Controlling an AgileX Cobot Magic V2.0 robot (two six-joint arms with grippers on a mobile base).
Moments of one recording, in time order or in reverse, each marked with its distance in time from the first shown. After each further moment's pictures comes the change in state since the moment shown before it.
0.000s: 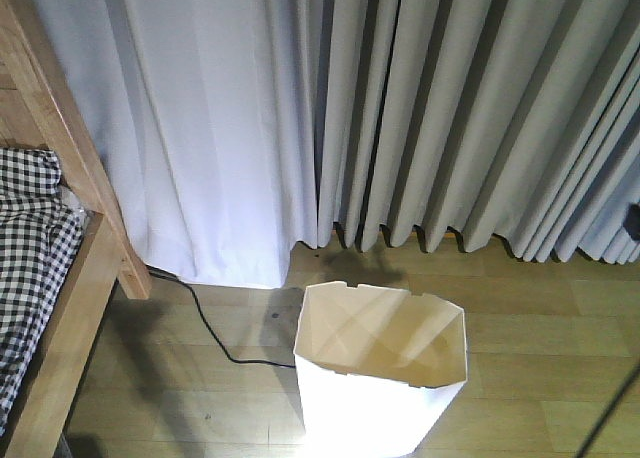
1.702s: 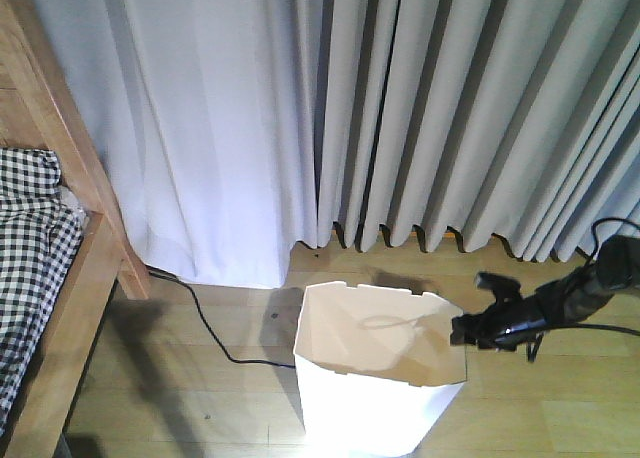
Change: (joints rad) left arm 0.000 0.000 0.000 0.000 0.000 0.000; right arm -0.167 2.390 -1.299 -0.646 0.458 0.641
